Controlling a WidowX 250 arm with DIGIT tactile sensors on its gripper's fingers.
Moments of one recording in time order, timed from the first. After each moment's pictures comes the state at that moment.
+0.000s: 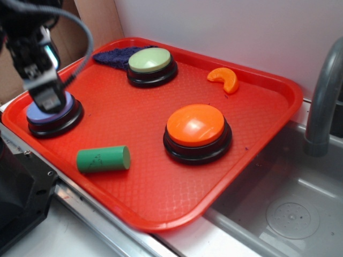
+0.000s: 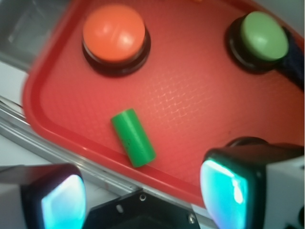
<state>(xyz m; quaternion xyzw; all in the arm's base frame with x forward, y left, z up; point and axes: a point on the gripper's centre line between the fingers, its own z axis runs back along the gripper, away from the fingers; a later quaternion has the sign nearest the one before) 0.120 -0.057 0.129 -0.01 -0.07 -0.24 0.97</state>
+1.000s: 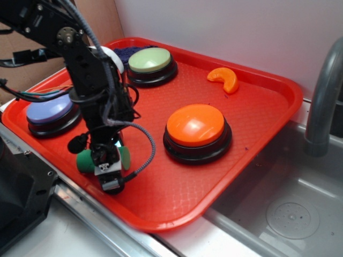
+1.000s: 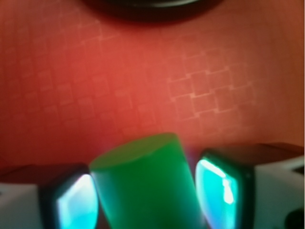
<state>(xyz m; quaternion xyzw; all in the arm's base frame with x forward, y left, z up) 0.142 -0.079 0.019 -0.04 0.00 -0.30 0.95</state>
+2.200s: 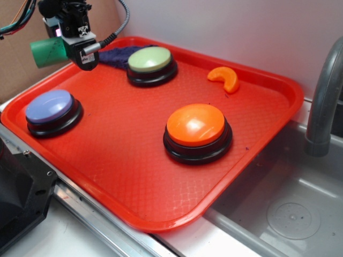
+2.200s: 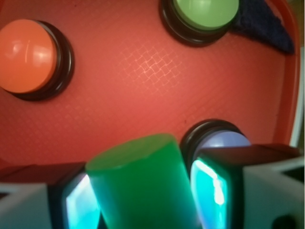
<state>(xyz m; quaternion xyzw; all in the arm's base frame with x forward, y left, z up) 0.178 -0.009 0.137 0.01 0.04 -0.07 1.00</state>
